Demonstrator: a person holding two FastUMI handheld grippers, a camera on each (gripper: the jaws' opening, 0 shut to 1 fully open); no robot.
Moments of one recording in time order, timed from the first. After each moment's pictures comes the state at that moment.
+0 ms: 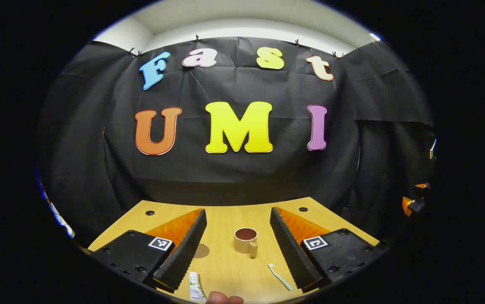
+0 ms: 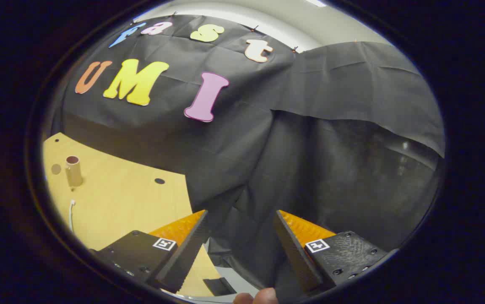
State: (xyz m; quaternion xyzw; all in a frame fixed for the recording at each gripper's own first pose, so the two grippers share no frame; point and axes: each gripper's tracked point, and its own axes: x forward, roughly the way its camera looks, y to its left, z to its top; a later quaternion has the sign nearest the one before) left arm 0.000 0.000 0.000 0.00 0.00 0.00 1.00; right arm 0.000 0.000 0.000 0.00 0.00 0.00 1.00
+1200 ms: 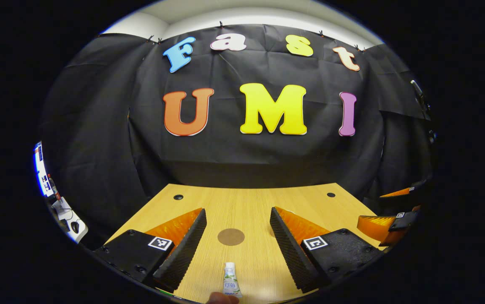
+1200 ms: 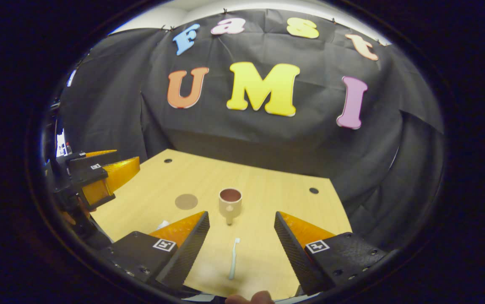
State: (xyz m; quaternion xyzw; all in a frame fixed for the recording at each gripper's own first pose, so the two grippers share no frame) left arm -0.008 0.109 -0.062 -0.01 0.10 0.06 0.99; right arm -0.121 0.389 0.100 0.00 0.14 0.36 0.92
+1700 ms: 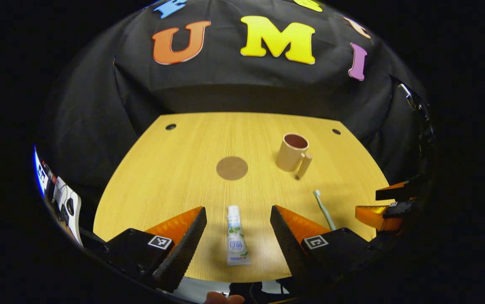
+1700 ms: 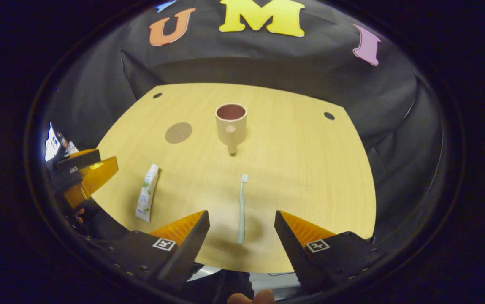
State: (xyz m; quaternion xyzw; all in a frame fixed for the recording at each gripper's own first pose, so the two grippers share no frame) left arm -0.049 0.111 -0.211 -0.04 0.37 0.03 0.93; right arm -0.114 0.415 -0.015 -0.06 0.37 0.34 0.87
